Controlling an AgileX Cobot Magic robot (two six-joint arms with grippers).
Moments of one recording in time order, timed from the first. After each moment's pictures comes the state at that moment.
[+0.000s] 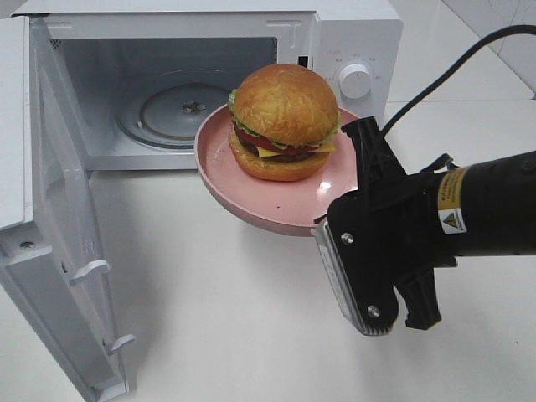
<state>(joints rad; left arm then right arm) -0.03 -0.01 -0.52 -0.08 1.07 0.03 0.72 1.37 -0.55 -0.31 -0.03 -1.08</state>
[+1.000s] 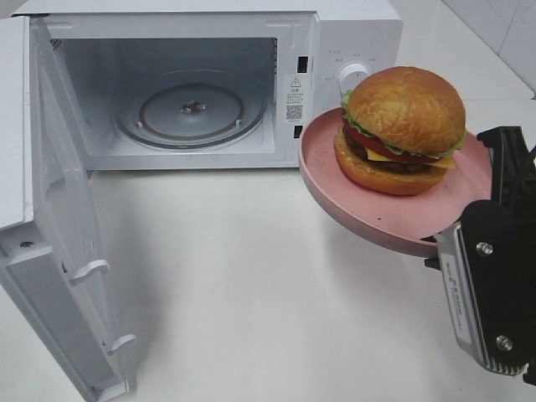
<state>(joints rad) -0.03 -0.01 -0.52 -0.08 1.07 0.03 0.72 0.97 -0.43 -0.42 0.33 -0.76</state>
